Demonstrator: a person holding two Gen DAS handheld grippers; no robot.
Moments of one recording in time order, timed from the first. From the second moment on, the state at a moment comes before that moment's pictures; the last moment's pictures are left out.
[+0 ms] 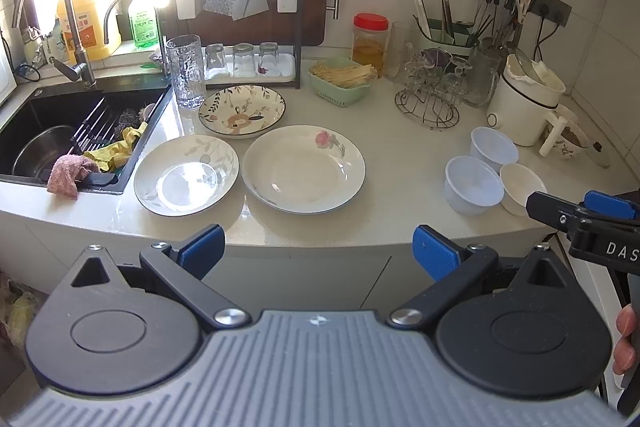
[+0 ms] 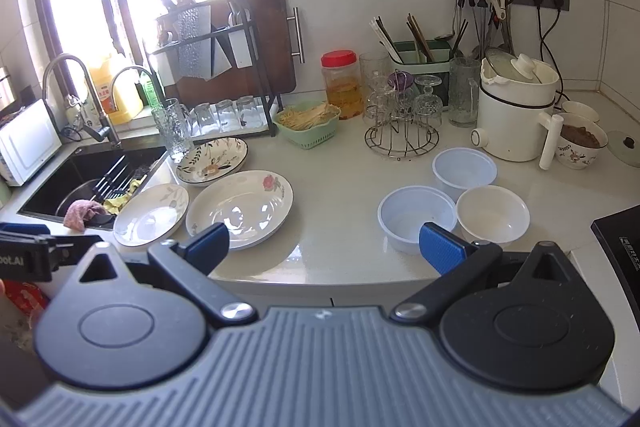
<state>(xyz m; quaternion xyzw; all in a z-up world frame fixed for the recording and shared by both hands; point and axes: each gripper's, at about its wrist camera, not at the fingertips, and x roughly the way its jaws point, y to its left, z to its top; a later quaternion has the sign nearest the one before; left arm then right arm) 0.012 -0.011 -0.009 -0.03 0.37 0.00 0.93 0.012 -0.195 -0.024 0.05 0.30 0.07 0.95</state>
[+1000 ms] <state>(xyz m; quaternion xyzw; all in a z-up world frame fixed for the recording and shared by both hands) 0.072 0.026 -0.025 -0.03 0.39 -0.02 0.92 0.049 -0.171 -0.033 0.03 0.32 0.04 0.95</state>
